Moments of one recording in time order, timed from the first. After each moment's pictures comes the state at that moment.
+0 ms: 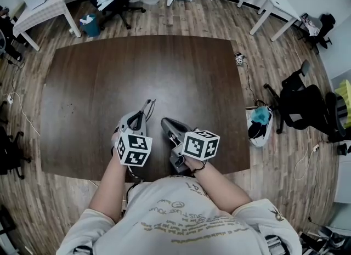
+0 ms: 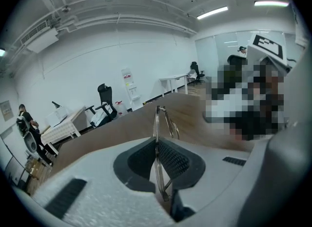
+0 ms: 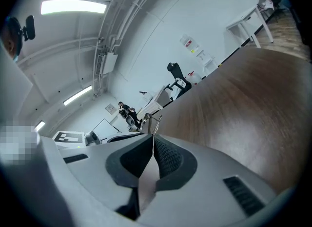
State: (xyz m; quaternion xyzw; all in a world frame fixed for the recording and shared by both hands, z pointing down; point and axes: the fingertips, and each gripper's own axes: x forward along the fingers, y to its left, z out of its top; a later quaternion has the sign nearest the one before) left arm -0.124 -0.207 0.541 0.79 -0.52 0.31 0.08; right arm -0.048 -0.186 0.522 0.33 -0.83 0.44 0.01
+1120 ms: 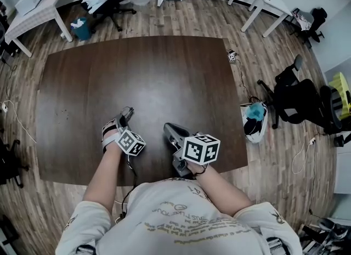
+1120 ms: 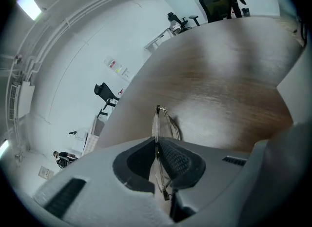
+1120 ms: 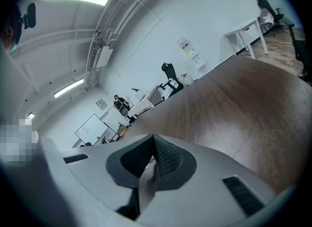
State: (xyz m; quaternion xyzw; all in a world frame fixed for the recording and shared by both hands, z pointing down) left arm -0.200 -0.233 0.686 0.66 -0.49 0.57 -0.07; right arm -0.024 -0.176 0.534 0.38 -0.82 0.42 0.05
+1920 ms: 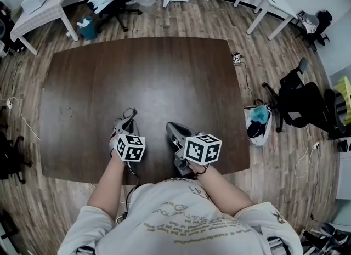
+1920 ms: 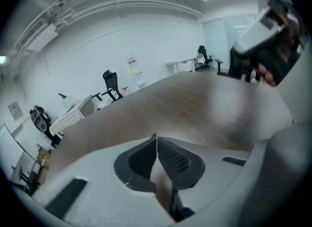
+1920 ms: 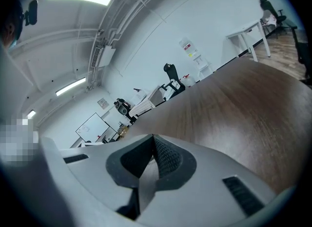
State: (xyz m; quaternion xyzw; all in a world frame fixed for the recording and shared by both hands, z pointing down) left arm -0.162 -0.207 0.637 0.74 -0.54 0.38 0.11; right arm -0.020 -0.180 0.533 0.38 -0.83 0.41 0.05
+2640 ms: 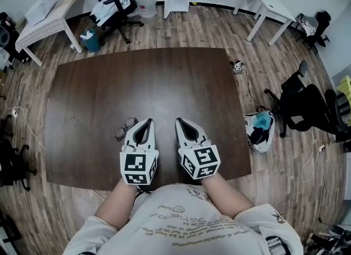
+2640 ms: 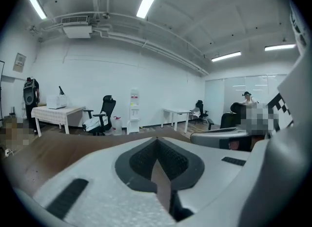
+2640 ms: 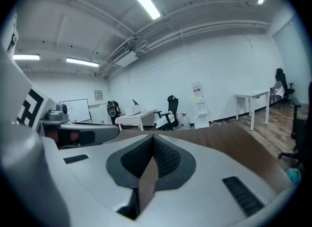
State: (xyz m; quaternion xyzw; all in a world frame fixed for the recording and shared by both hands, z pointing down) left arm -0.079 -0.197 0.443 0.82 -0.55 0.08 0.10; right arm 0.009 -0.201 0.456 0.48 -0.86 0.14 0.05
